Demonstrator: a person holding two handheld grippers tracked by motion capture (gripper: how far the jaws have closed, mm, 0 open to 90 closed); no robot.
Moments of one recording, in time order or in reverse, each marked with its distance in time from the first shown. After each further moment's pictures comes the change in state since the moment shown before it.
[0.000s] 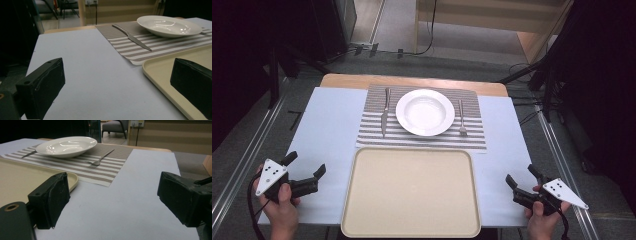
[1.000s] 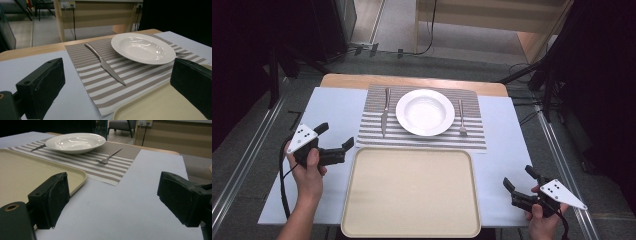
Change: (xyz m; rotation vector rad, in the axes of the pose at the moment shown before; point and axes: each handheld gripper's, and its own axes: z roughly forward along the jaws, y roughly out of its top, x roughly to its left) left arm -0.032 0.070 0.069 0.001 -0.169 -0.013; right arm 0.009 0.005 -0.004 0.023 0.044 -0.052
